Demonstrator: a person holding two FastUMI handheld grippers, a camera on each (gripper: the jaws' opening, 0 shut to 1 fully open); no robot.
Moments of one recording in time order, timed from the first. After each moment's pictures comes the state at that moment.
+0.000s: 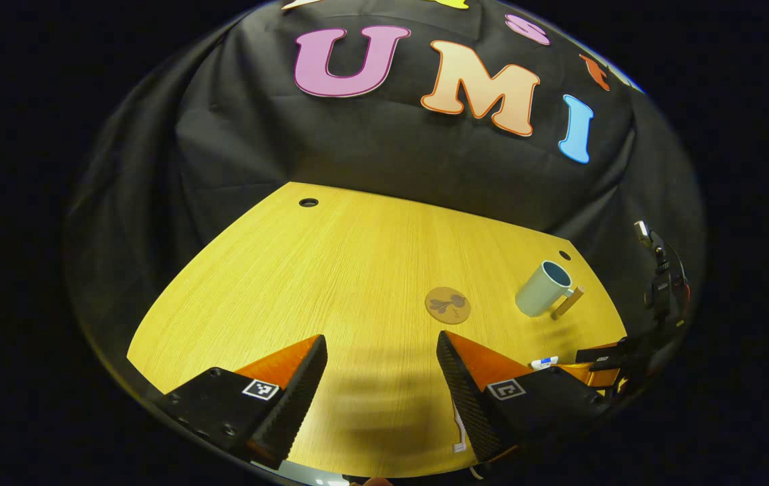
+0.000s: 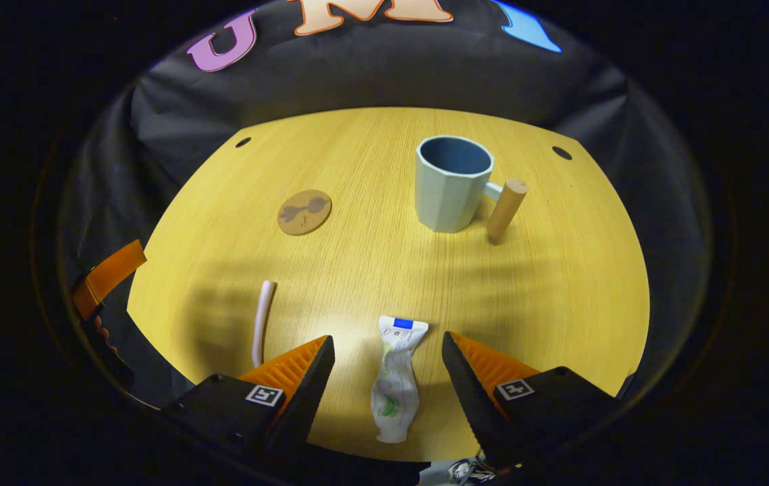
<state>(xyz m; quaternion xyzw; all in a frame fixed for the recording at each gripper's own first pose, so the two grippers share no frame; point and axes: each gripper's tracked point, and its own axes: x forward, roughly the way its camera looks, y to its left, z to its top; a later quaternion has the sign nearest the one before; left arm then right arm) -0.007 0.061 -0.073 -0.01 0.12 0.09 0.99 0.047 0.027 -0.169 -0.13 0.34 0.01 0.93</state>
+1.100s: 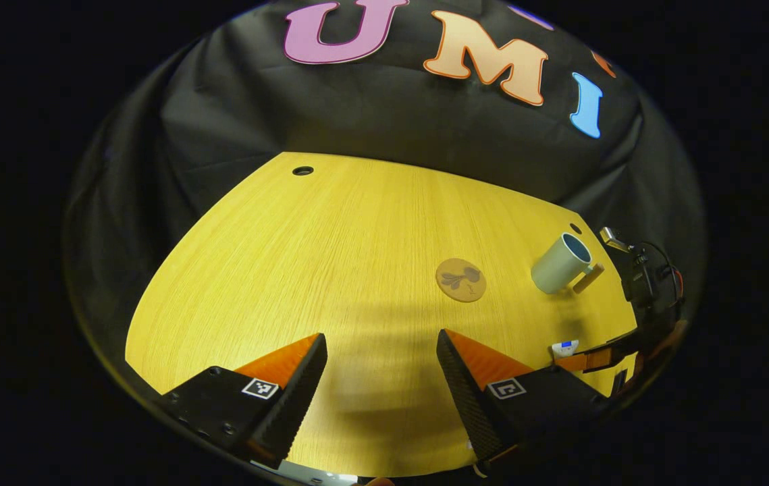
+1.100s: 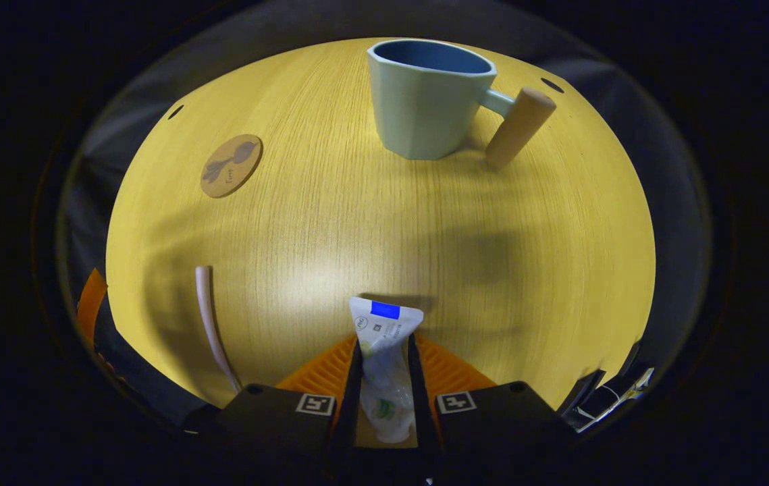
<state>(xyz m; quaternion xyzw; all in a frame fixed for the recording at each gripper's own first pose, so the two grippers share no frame) 0.012 0.074 -0.101 -0.01 0.18 0.09 0.98 0.060 -0.002 -0.217 -0.10 0.47 -0.08 0.87</state>
